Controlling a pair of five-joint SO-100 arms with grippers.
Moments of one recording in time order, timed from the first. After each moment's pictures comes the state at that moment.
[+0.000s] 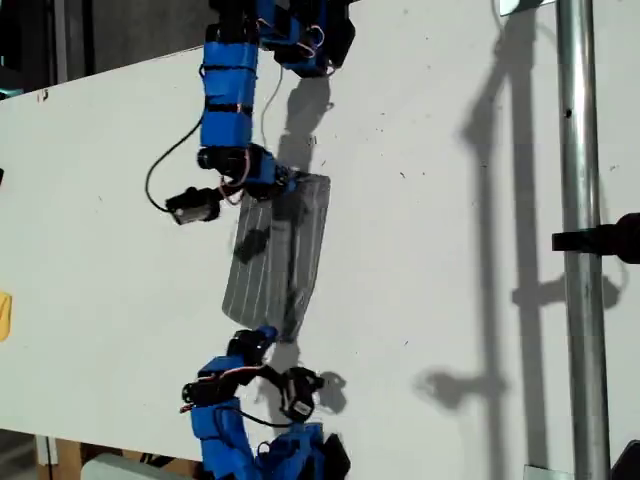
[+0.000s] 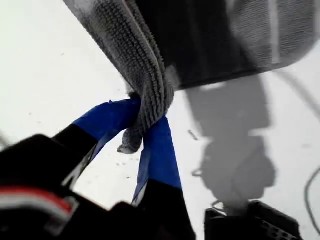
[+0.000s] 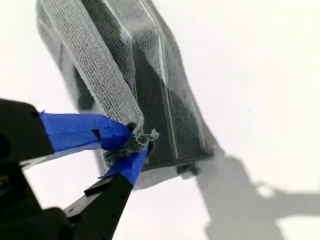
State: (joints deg) arm 0 -24.1 101.4 102.1 76.8 -54.9; arm 1 13.7 86.1 85.9 92.3 50.5
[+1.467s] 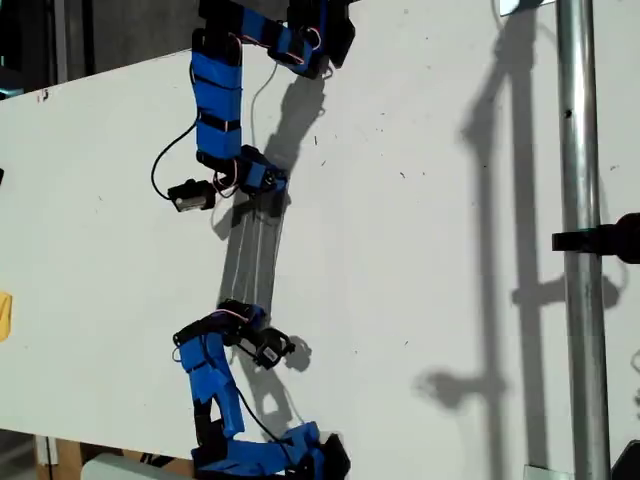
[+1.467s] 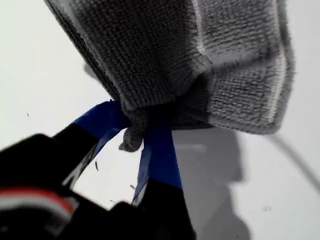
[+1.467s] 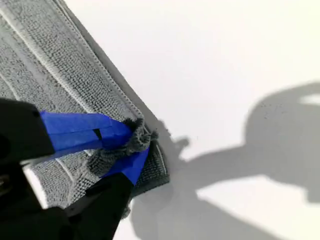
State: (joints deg) arm 0 -37.7 59.1 73.8 78.5 -42.3; arm 1 25.1 79.2 106.1 66.9 43.7
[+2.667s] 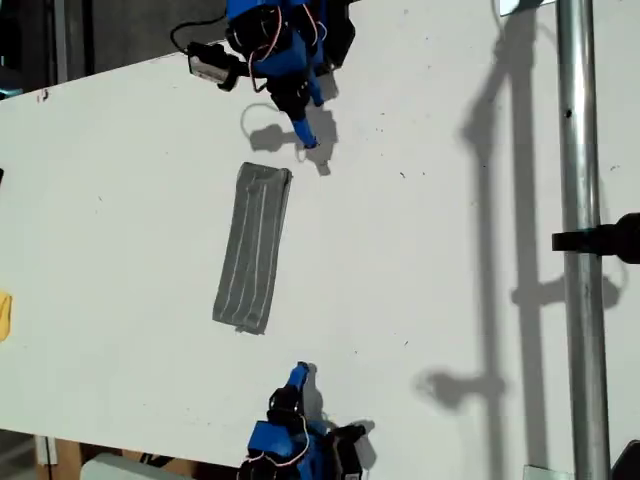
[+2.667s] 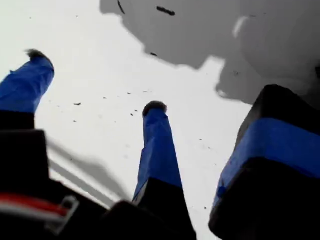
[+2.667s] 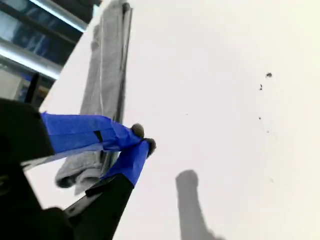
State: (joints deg) arm 0 -10.5 196.4 174.4 71.7 -74.4; arm 1 -7.6 155.1 143.9 91.1 106.6
